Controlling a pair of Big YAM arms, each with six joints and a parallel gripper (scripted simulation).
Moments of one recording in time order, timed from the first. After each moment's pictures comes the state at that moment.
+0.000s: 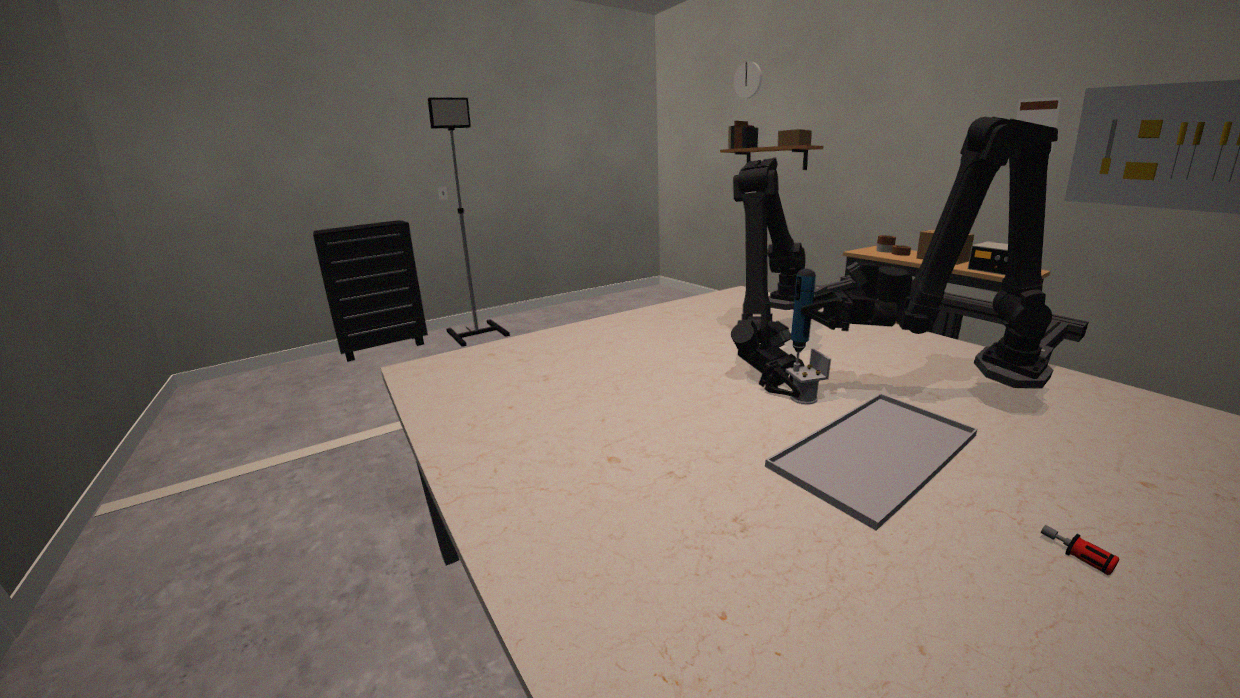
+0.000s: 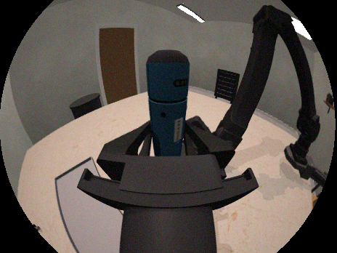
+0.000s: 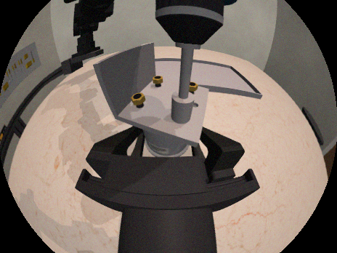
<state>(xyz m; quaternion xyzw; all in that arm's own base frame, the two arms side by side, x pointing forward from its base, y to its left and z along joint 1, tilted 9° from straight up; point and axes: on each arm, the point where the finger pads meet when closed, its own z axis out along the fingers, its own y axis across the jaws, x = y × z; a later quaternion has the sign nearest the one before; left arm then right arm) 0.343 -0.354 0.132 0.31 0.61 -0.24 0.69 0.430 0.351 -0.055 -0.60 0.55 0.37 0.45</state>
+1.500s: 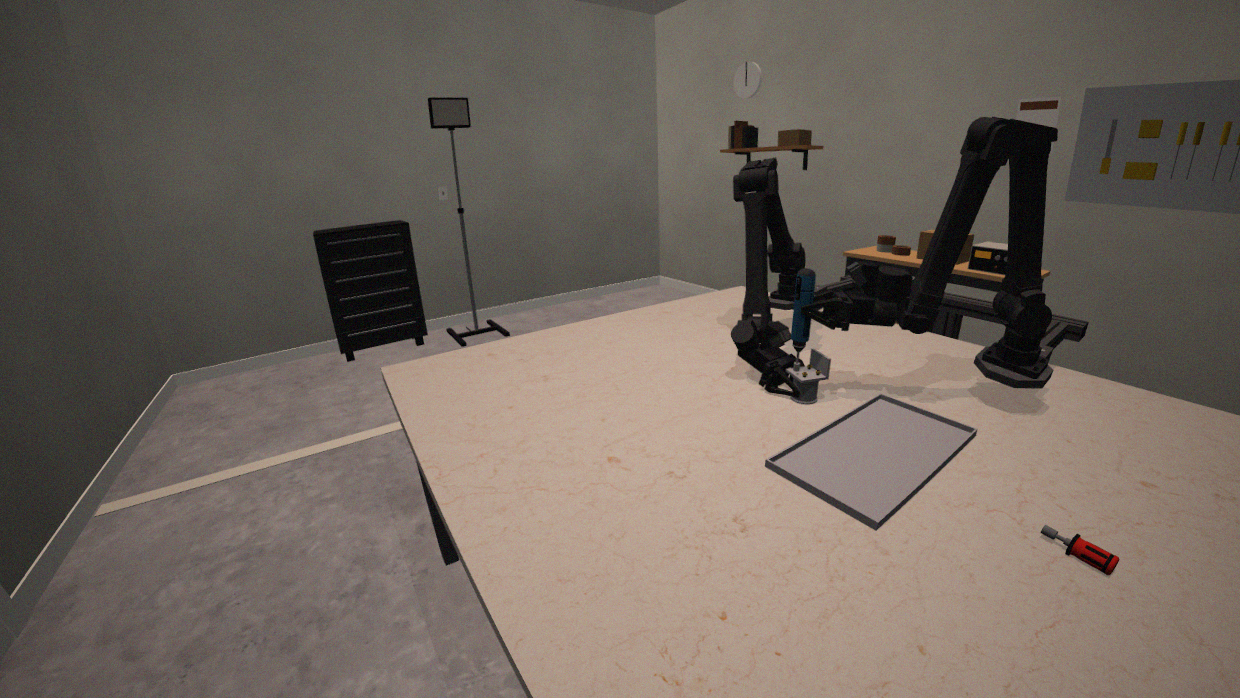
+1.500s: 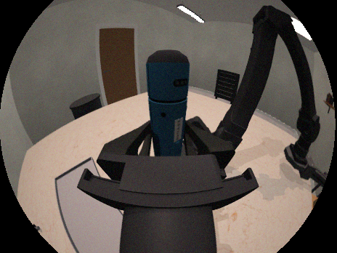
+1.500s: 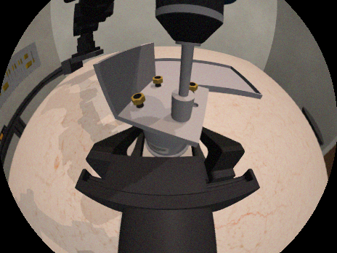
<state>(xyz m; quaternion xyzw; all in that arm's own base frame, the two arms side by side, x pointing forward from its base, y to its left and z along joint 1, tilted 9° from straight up) 0.343 -0.354 0.132 0.31 0.61 -0.24 0.69 0.430 0.351 -0.055 -0.60 0.55 0.37 0.45</state>
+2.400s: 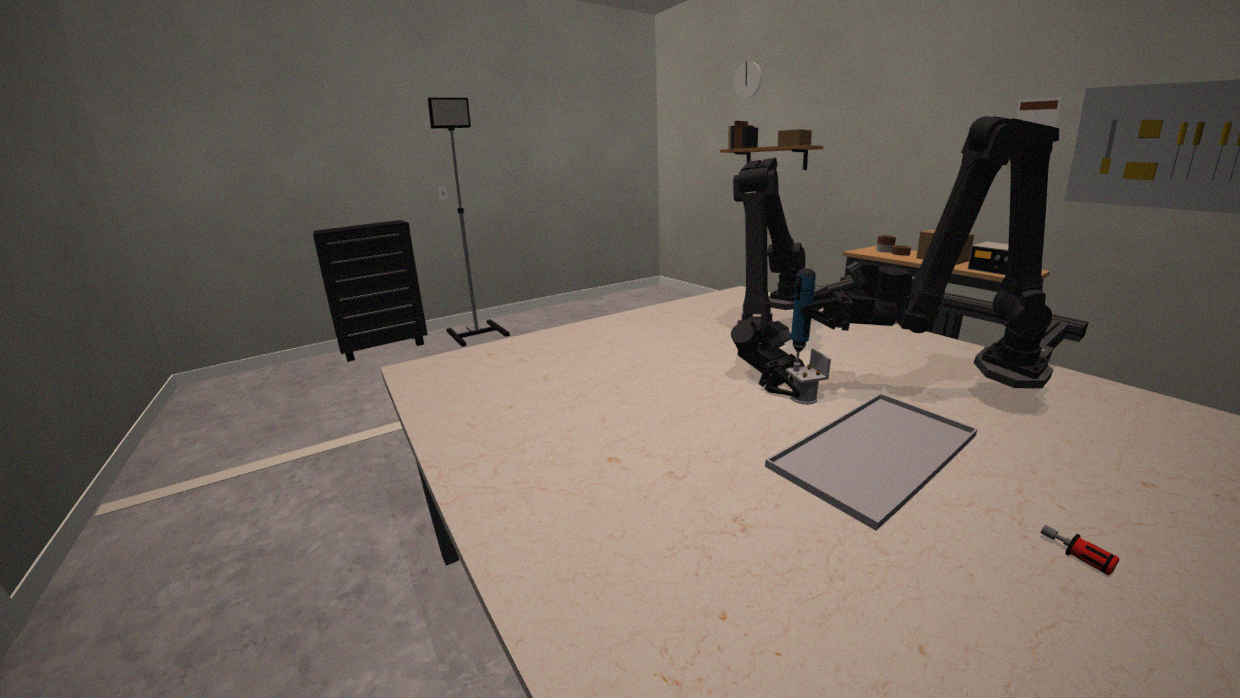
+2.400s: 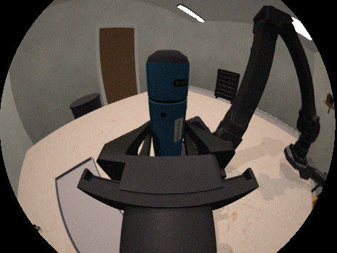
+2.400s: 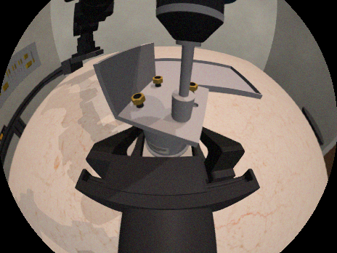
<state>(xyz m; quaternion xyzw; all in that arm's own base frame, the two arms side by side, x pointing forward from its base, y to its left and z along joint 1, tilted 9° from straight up) 0.343 -0.354 0.133 0.31 0.61 -0.23 0.69 0.430 0.351 -0.055 -0.60 0.55 0.37 0.45</state>
